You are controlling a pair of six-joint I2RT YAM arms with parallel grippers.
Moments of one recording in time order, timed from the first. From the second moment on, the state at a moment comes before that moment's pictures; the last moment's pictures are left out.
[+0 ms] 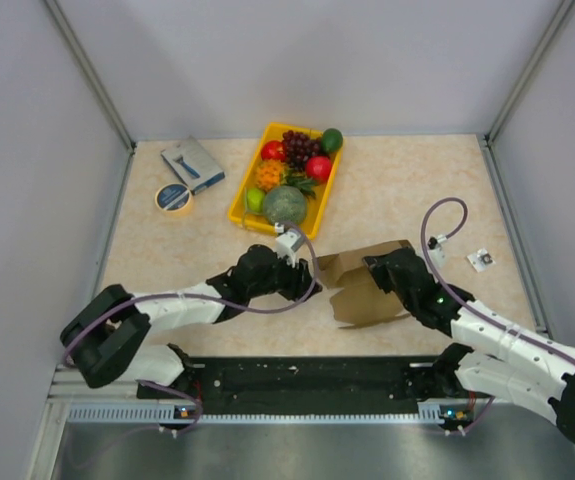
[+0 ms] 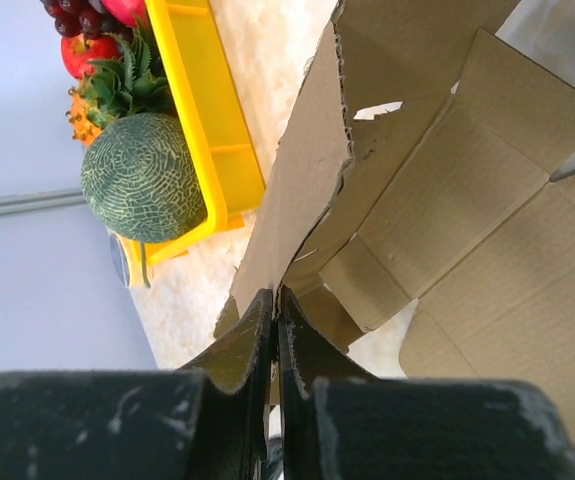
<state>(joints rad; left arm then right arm) -0.83 1.41 0.57 0.38 0.23 -0.43 0.74 0.90 0.48 -0.19 0.47 1.51</state>
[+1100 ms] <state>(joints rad) -1.01 1.47 0.67 0.17 -0.25 -0.60 0.74 0.96 0.53 -0.26 0.44 1.67</state>
